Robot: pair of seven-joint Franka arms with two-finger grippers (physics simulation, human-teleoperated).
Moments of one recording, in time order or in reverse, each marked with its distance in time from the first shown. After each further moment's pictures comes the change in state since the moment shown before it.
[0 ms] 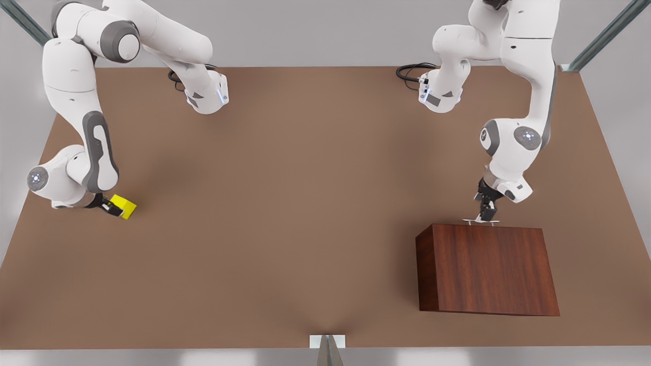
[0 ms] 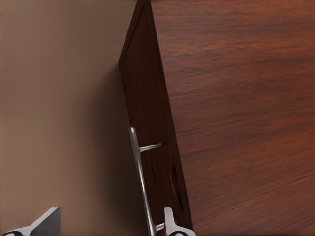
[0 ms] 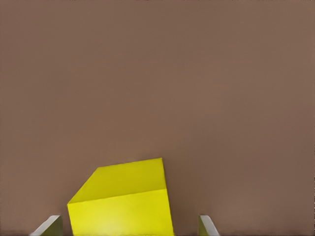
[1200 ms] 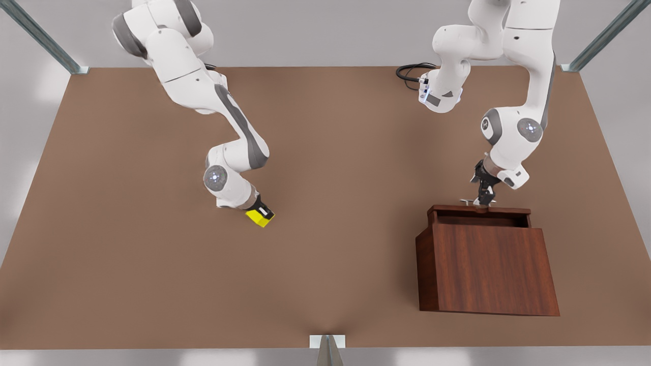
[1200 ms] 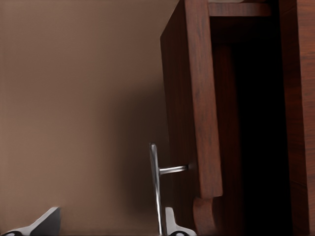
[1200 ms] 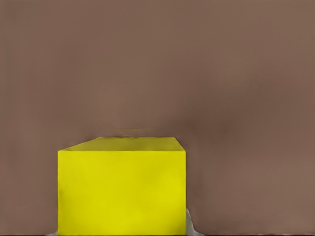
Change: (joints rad) left arm 0.004 -0.110 0.026 -0.162 -0.064 -0.082 0.000; right arm 0.830 0.000 0.172 0.084 0.227 0.075 1.015
